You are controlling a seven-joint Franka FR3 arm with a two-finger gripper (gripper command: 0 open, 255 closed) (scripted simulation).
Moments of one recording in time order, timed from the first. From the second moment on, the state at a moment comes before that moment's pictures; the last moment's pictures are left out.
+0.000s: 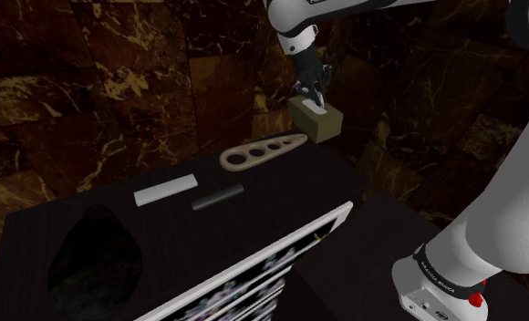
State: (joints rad) arm -0.04 0.21 0.15 -1.68 -0.34 1.39 0.49
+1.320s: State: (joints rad) arm 0.27 0.48 0.31 -1.28 -0.22 1.17 0.91
